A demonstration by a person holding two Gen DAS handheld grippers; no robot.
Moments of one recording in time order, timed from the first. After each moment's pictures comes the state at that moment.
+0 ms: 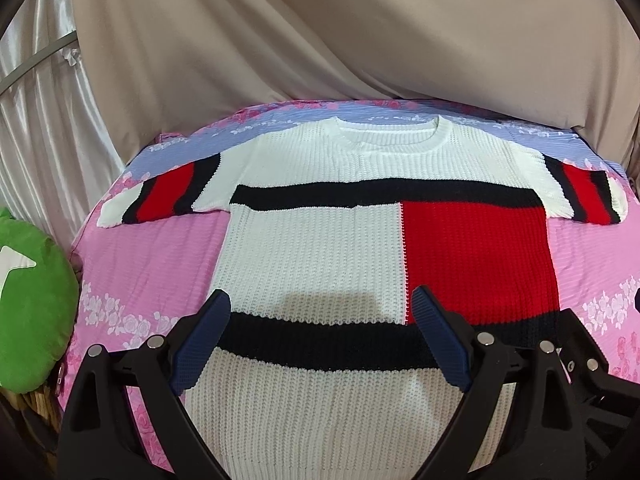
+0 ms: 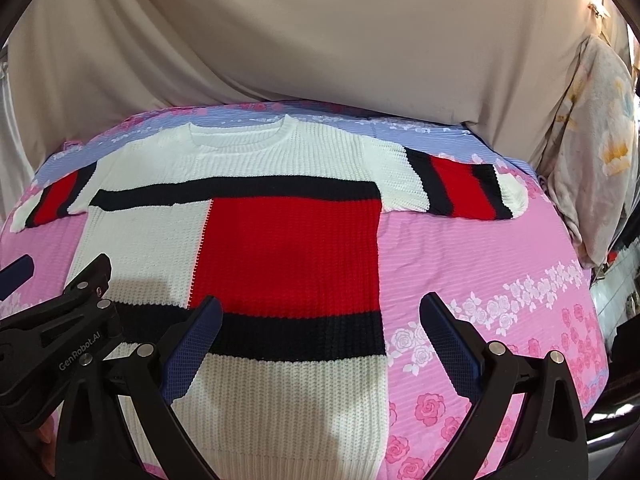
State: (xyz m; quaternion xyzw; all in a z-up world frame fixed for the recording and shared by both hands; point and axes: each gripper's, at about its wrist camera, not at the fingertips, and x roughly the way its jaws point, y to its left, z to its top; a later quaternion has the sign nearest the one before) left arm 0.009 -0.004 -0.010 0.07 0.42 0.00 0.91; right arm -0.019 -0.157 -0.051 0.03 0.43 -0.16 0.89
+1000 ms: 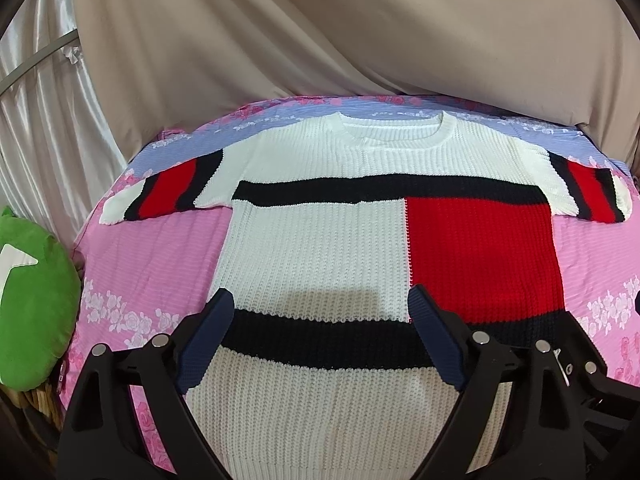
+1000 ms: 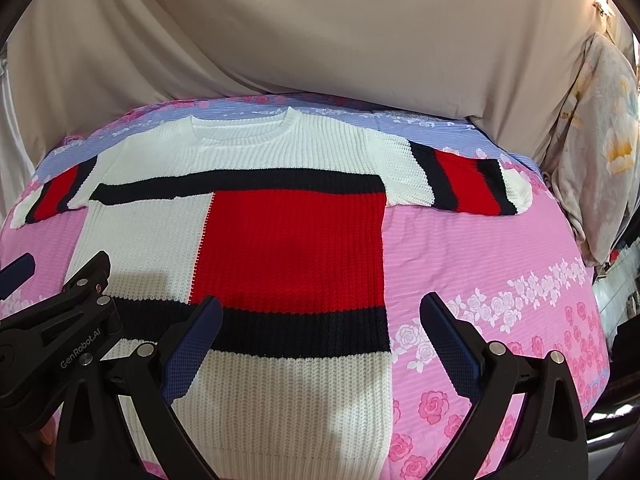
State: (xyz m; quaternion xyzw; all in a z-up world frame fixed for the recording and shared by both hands) left arm 0.012 -0.009 -0.012 0.08 0.42 0.01 0.90; right arm -0.019 -0.157 -0.057 0.03 0.44 -0.16 0.88
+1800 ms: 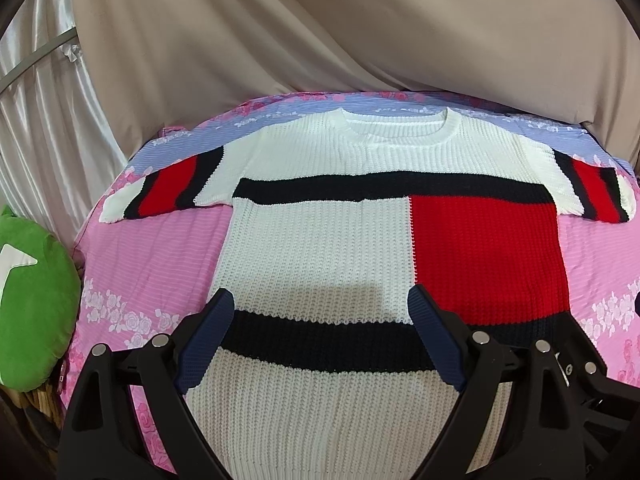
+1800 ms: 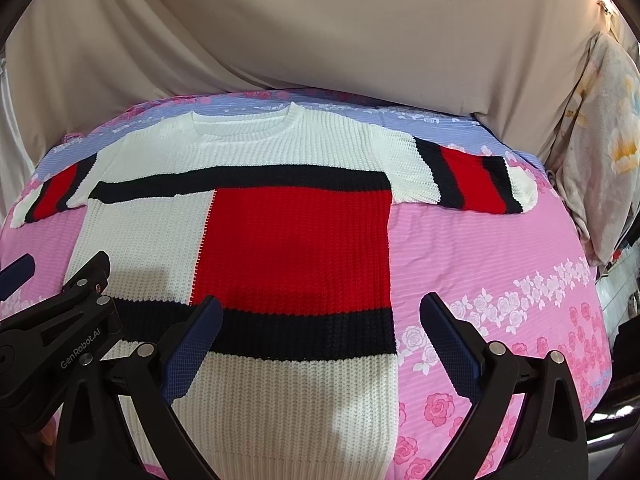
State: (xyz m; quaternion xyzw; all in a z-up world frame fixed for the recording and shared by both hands) left arm 0.015 -0.004 -0.015 0.08 0.43 0.01 0.90; right arm -0.009 -0.157 -0.061 0.04 0.45 -0.15 0.88
